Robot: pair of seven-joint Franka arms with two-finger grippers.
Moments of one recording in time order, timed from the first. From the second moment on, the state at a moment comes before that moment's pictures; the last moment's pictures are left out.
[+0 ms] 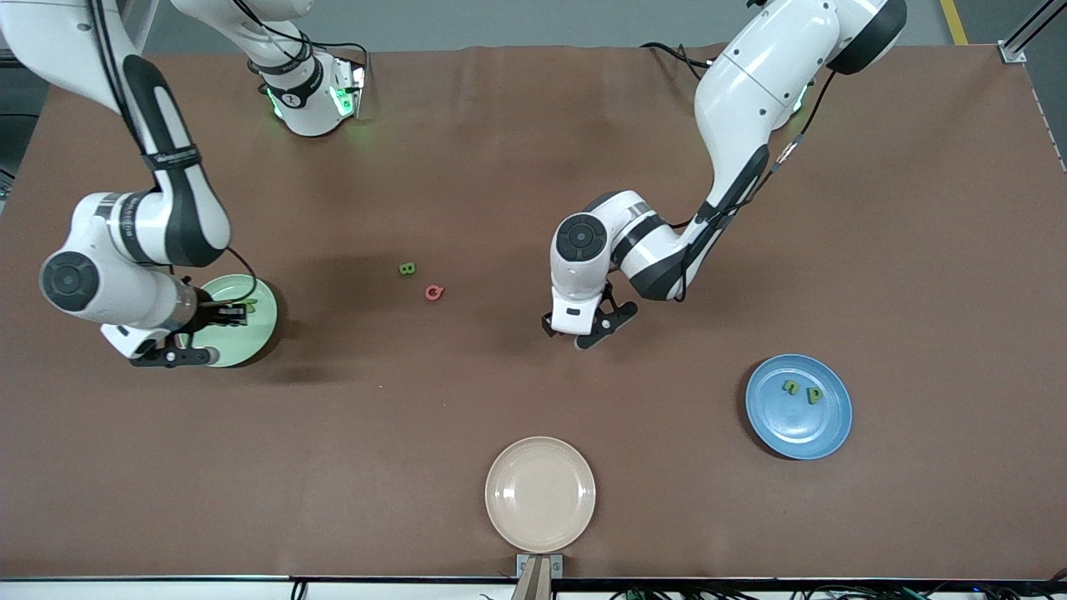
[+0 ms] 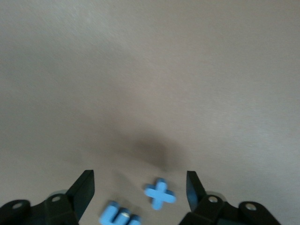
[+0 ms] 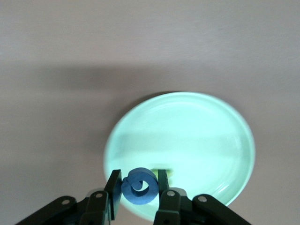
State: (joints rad) left arm -0.45 0.81 -0.35 -1.54 0.36 2.29 -1.58; right arm -0.09 0.34 -0.01 -2.01 -0.05 2.23 -0.13
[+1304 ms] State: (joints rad) left arm -0.49 0.88 -0.35 -1.47 0.35 2.26 -1.72; right arm -0.12 0.46 0.01 -2.05 -0.05 2.40 -0.16
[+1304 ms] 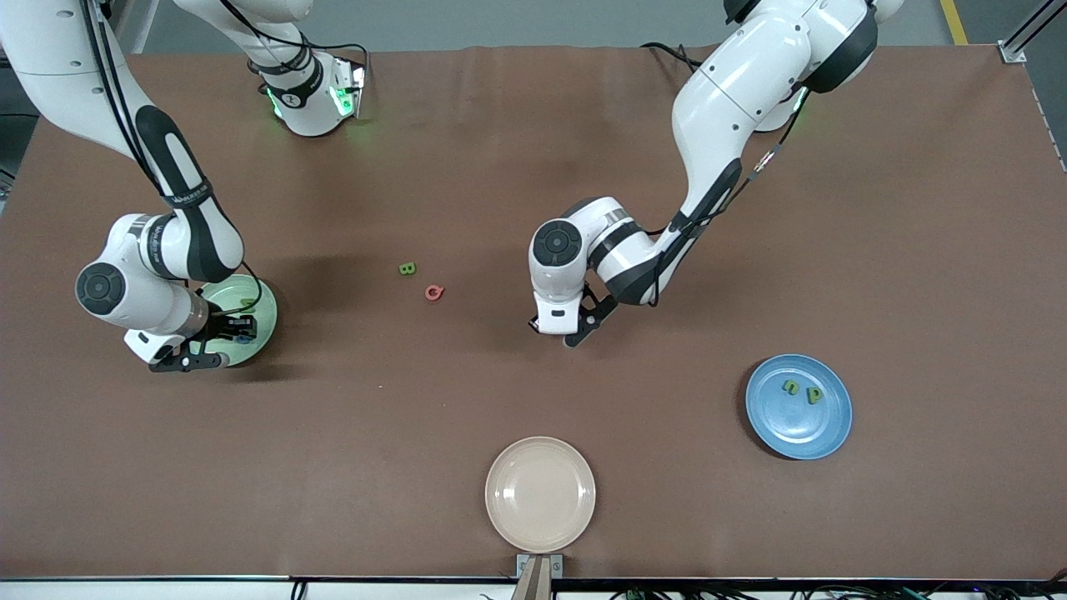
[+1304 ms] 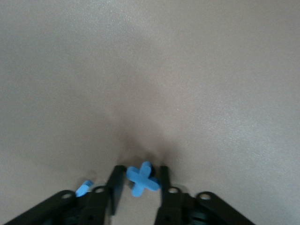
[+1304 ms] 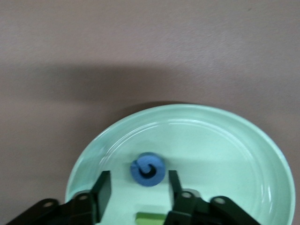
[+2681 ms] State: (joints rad) left arm -0.07 0.69 -0.23 -1.48 0.35 2.07 -0.99; right arm 0.50 0.48 0.03 -2.01 0.06 2.35 1.60
